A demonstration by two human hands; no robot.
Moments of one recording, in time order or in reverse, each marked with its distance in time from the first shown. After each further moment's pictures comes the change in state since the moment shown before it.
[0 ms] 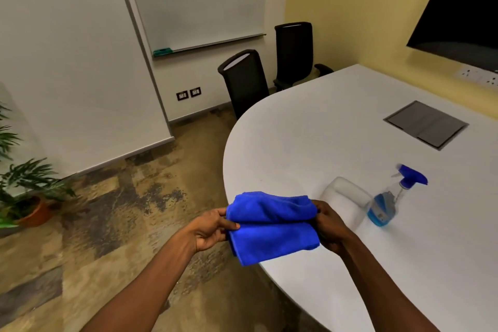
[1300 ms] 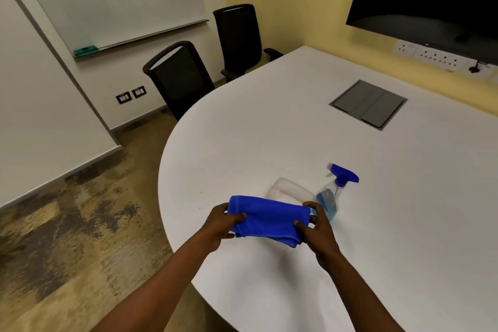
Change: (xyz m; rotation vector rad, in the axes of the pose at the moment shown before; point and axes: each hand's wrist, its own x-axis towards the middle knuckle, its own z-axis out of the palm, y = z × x) left_hand 0.166 0.000 0.178 0.415 0.247 0.018; right_hand 0.009 0.061 -0.174 -0.047 0.557 0.127
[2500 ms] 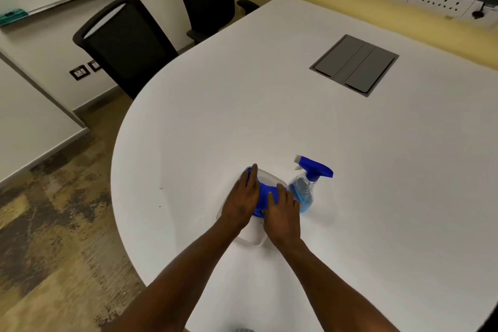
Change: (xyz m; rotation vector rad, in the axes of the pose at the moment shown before) left_hand 0.138 -0.009 0.149 1.419 -0.062 0.678; right_hand 0.115 0.074 0.011 -1.022 0.039 -0.268
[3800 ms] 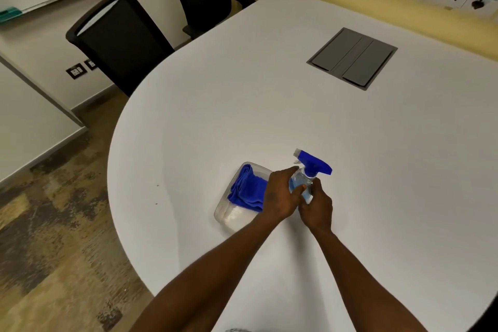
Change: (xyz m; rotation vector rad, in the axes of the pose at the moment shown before) left_hand 0.012 0.117 -0.046 -0.951 0.315 -0.123; right_hand -0.002 0.068 -0.059 0.612 0.204 0.315
